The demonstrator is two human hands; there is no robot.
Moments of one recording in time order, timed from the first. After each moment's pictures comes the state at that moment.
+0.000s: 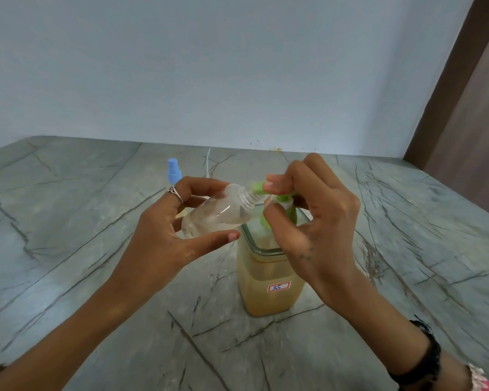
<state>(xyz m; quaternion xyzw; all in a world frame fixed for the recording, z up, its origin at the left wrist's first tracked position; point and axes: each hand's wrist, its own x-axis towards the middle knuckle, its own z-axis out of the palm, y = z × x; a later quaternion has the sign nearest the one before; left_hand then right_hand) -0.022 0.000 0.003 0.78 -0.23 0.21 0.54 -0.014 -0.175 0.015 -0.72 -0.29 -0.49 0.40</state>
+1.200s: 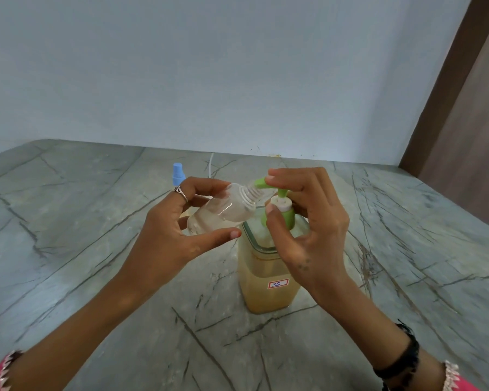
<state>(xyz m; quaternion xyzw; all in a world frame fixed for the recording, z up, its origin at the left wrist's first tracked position) -0.024 0.000 0.006 0.78 -0.23 0.22 0.54 -0.013 -0.178 0.001 -0.71 -0.31 -0.47 0.43</state>
